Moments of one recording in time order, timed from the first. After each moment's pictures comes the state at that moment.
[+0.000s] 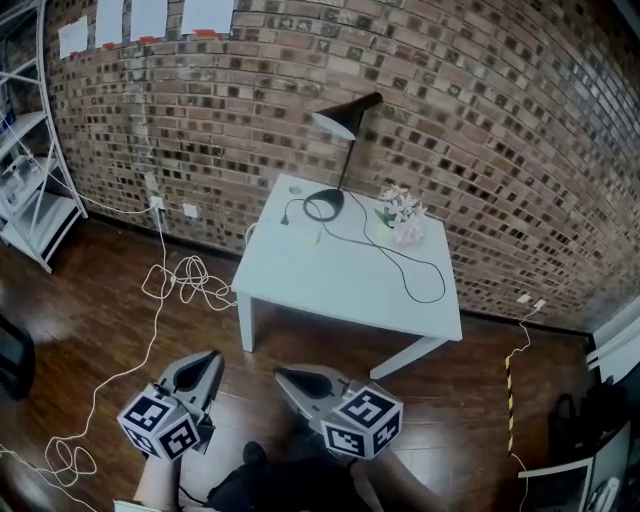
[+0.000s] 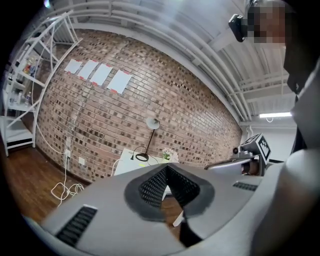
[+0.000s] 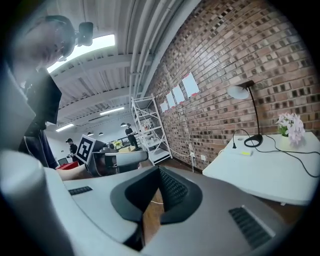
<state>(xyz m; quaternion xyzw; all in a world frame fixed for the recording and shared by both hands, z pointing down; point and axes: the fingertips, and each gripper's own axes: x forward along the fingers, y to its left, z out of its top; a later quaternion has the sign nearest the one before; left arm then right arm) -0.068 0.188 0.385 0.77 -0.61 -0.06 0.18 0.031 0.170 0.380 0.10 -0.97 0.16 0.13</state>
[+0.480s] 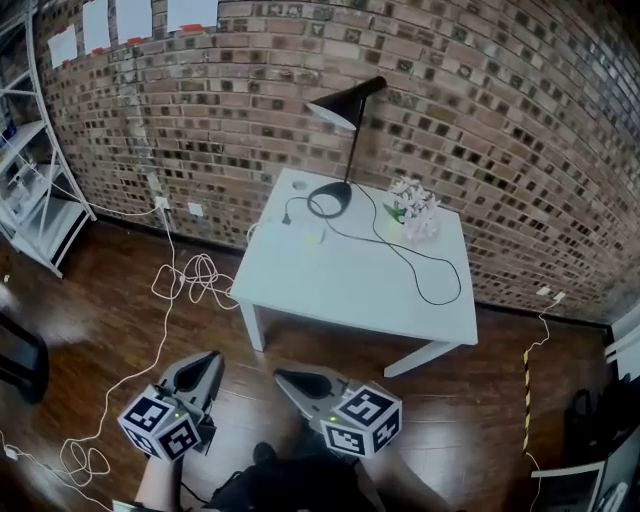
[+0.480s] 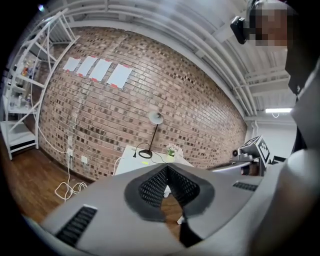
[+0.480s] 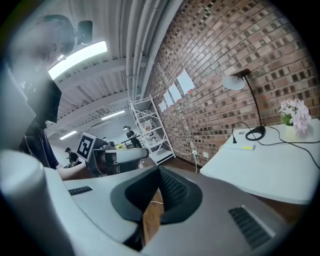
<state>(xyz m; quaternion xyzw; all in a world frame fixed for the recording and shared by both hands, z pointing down) -0.065 0.142 0.397 0.75 -0.62 -0.03 0.20 0.033 0.124 0.406 0.07 -0.97 0.20 0.12</state>
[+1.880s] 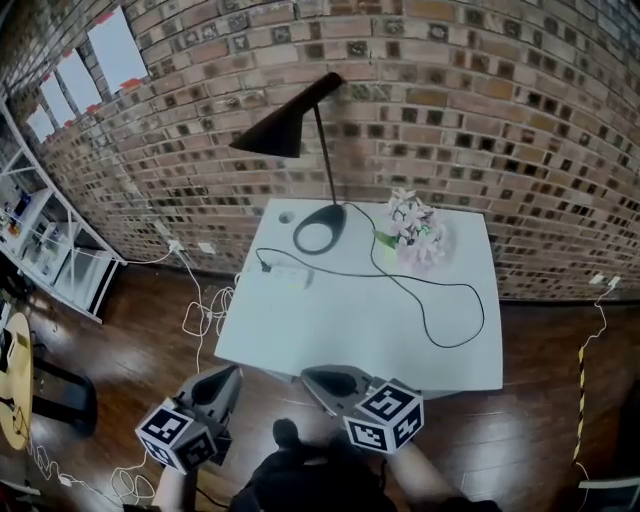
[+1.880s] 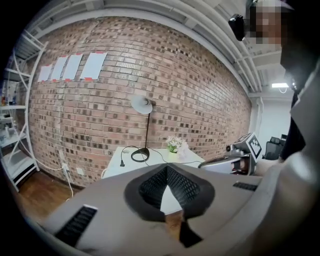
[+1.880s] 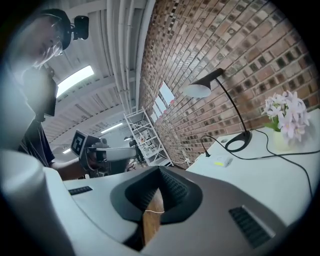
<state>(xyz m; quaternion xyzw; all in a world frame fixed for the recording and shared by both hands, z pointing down) 0.014 -0.055 0.387 0.75 -0.63 0.10 0.19 0.107 -0.092 0.424 0.06 -0.97 0.24 0.07</state>
